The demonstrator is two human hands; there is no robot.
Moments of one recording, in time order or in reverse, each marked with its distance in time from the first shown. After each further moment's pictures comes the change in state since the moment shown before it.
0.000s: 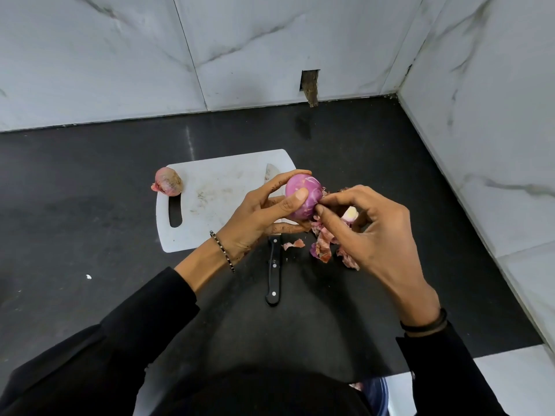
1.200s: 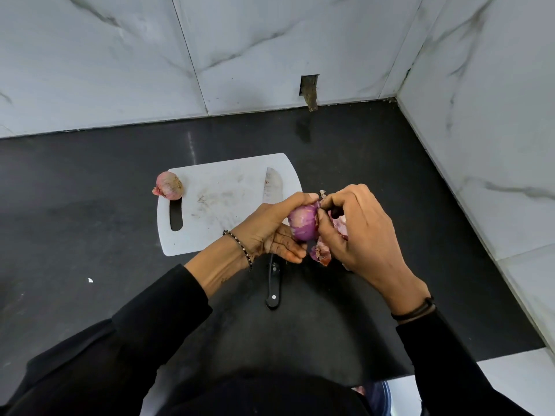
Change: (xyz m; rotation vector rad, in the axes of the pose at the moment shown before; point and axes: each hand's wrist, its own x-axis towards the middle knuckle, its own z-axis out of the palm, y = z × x) left_hand 0.009 0.008 0.014 0.067 0.040 -0.485; right_hand 0.005 0.024 0.016 -0.356 -0.010 -0.216
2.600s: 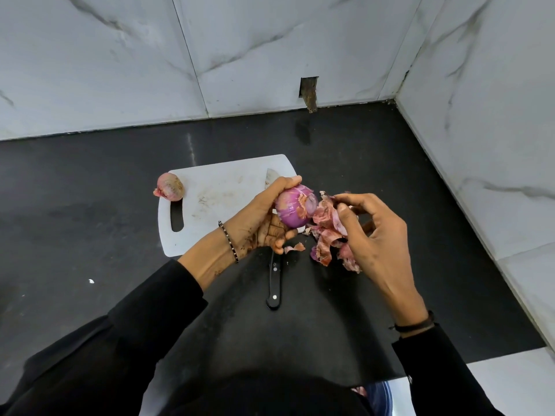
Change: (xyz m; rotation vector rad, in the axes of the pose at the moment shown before) left_hand 0.002 0.006 -0.013 -0.070 -0.074 0.046; right_hand -0.012 -0.010 -0.010 0.407 0.114 0.470
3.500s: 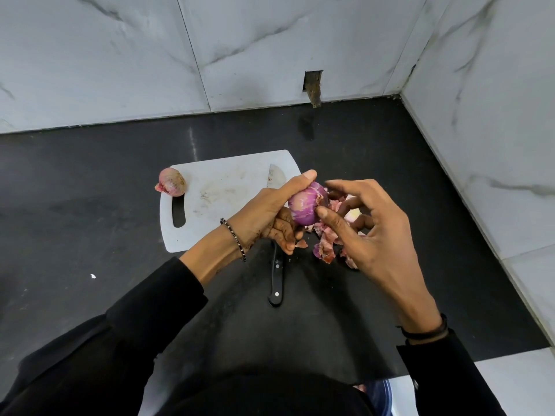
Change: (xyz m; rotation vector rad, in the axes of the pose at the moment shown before) left_hand 0.002 0.000 0.002 0.196 0.036 0.103; right_hand 0.002 -0.021 -0.003 0.043 -0.129 -0.139
